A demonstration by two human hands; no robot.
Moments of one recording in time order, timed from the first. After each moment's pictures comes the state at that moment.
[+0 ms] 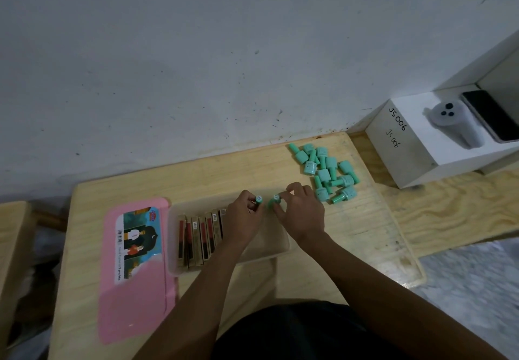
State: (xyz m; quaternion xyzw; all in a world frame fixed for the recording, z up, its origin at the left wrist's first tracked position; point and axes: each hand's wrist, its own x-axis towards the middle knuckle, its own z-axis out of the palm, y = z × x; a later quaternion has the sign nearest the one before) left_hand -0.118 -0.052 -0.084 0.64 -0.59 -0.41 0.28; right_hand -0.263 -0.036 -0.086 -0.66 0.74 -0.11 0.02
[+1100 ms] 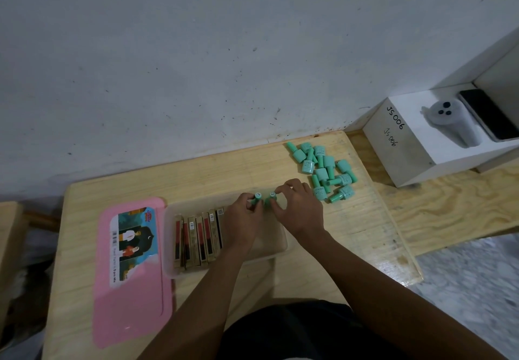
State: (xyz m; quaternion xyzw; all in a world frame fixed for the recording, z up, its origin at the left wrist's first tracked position) left_hand -0.128 -0.049 -0.087 0.69 -0.57 -0.34 0.28; right_hand -0.266 -0.041 -0.085 -0.66 0.73 -0.15 0.05
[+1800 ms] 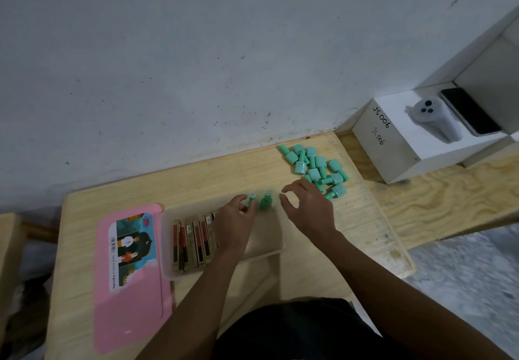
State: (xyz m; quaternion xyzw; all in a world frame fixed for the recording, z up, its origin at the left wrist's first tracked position) left_hand -0.121 -0.041 -0.066 0.69 -0.60 -0.28 0.28; right_hand -0.294 -0.024 -0.065 -0.65 0.72 -0.21 0.07
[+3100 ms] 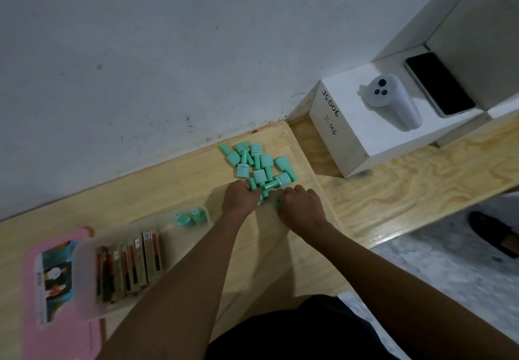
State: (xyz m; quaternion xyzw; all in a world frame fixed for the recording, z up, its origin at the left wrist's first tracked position) left_hand -0.309 -0.111 -0.093 0.71 -0.56 -0.42 0.05; right_hand -0.440 -0.039 -0.088 -0.70 0.70 0.04 0.13
